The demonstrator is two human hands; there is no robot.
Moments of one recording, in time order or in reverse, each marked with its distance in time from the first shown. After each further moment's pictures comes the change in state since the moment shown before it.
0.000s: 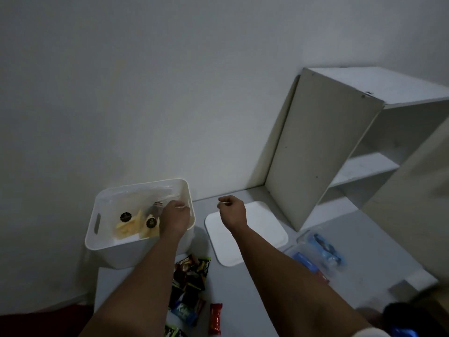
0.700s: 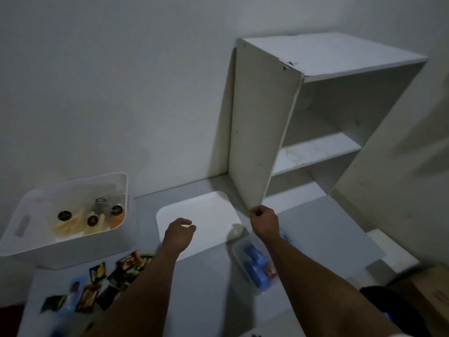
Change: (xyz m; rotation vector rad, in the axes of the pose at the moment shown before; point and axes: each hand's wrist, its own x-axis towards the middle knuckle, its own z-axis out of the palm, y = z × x) left_hand -0.076 -0.005 0.207 0.104 -0.215 -0.174; right_hand 0.072 0.145 -0.260 -0.253 0.125 0.109
